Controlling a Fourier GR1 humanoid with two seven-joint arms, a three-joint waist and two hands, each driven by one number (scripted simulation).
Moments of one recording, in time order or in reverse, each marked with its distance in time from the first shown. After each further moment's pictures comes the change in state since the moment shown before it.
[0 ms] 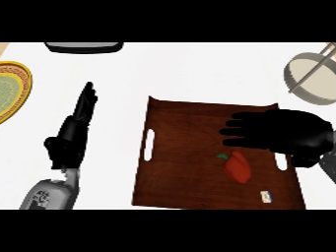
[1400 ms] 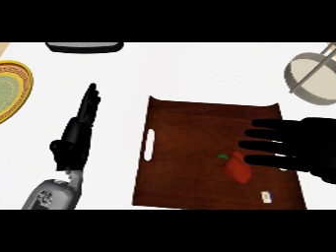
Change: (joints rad) left arm -0.009 0.042 -0.077 0.014 0.053 0.080 -0.027; right arm 0.072 -0.218 -0.084 -0.292 -0.193 0.040 0.052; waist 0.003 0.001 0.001
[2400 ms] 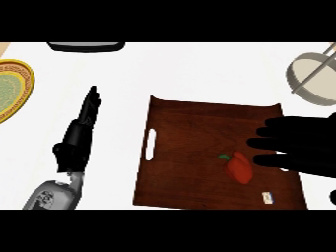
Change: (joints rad) left arm 0.002 0.032 -0.040 0.021 0.036 0.035 -0.031; right arm -0.056 0.103 -0.245 -0.172 -0.433 0.496 0.431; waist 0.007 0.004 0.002
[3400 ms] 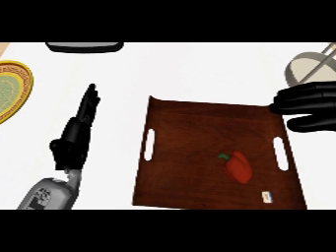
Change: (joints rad) left arm -0.020 0.034 -0.016 0.006 0.044 0.013 0.002; right arm -0.166 0.093 -0.156 0.170 -0.514 0.104 0.221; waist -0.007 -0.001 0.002
